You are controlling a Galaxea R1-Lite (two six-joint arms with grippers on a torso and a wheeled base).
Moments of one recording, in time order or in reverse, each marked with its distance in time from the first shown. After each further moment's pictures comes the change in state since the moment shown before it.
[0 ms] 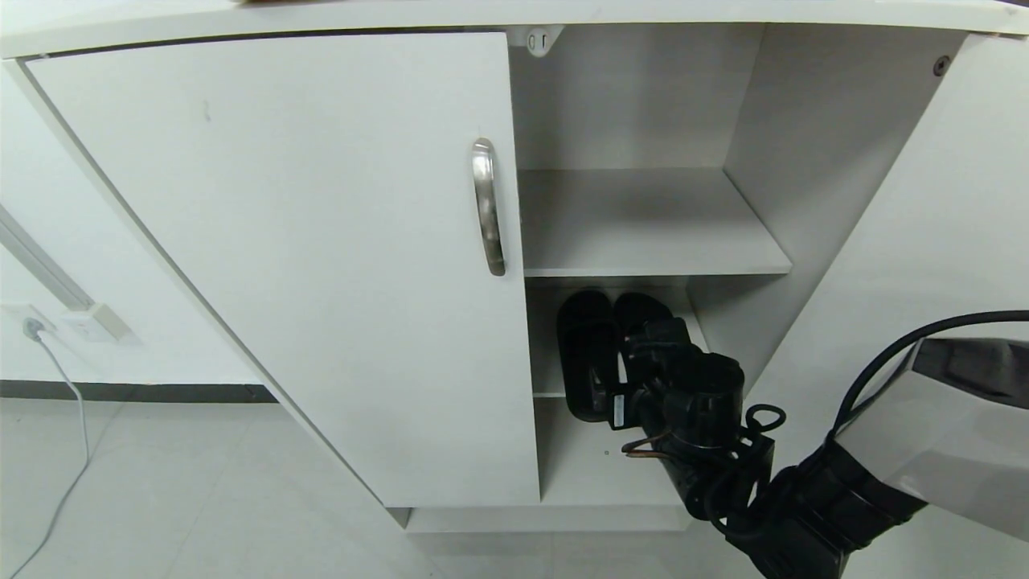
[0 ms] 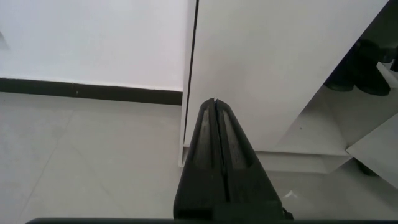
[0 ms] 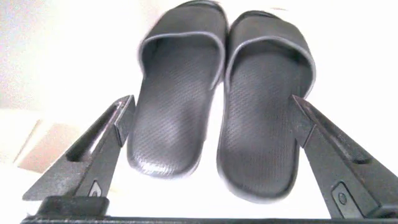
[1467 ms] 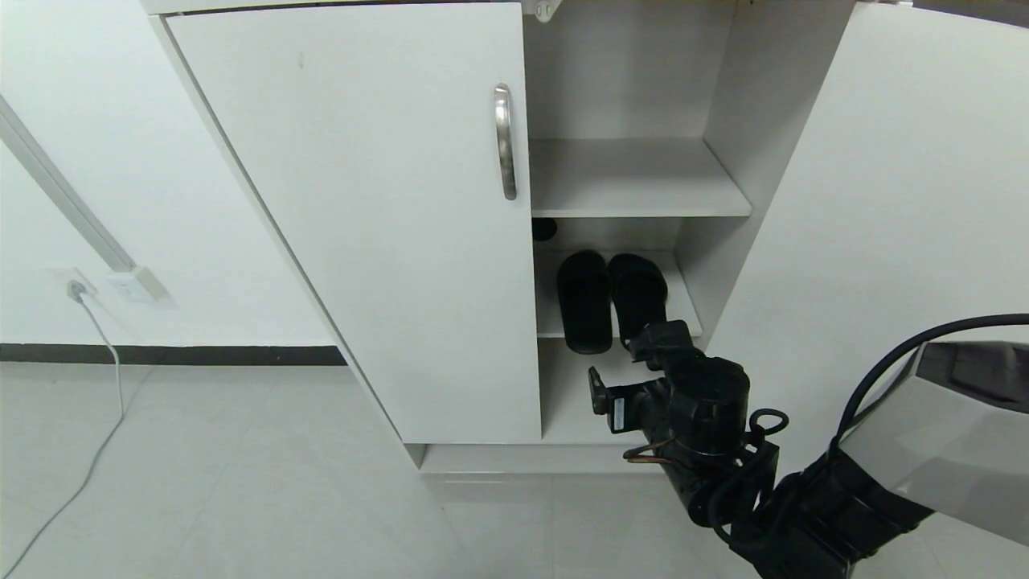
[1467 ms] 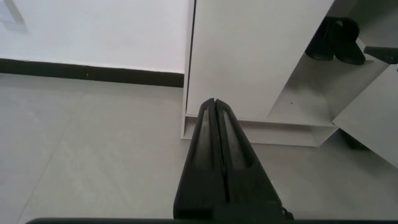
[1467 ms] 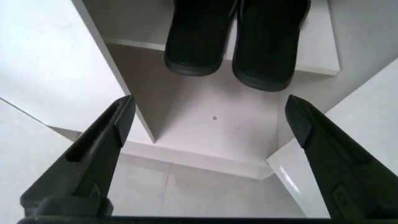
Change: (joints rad) left arm 0.000 0.000 0.000 0.000 -0.004 0.003; right arm 0.011 -0.007 0.023 -0.030 -0.001 -0.001
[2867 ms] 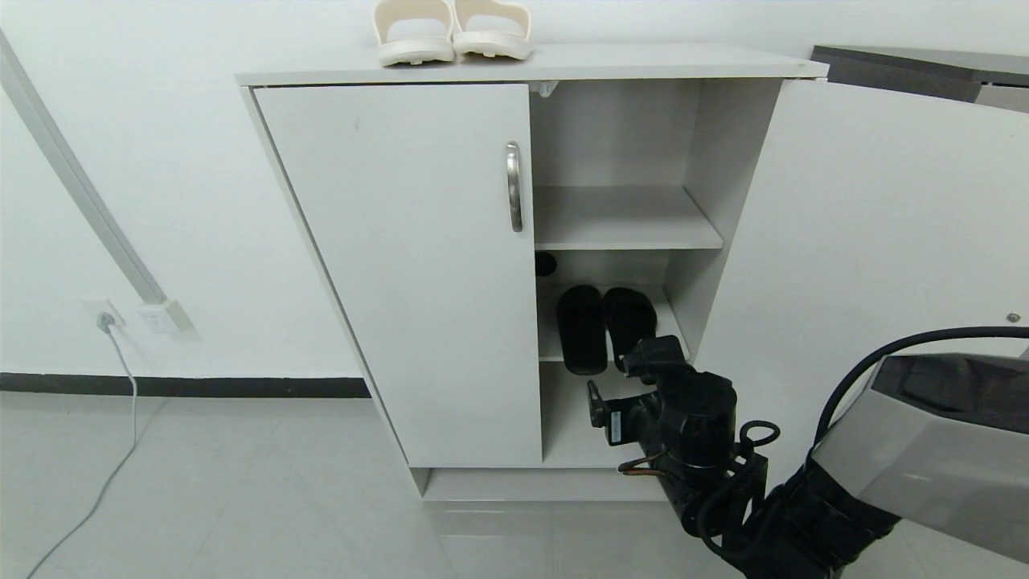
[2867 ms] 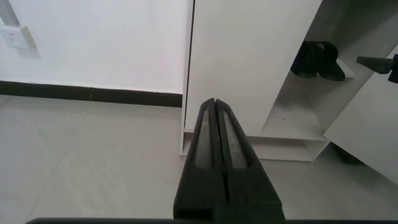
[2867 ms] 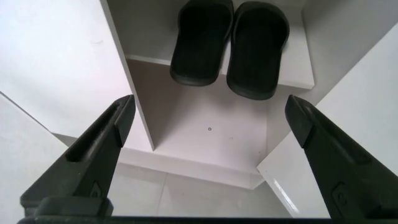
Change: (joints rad) left arm 0.000 0.000 0.000 0.000 -0.001 0.001; right arm -0.004 0.055 0.009 -0.033 -0.001 -0.001
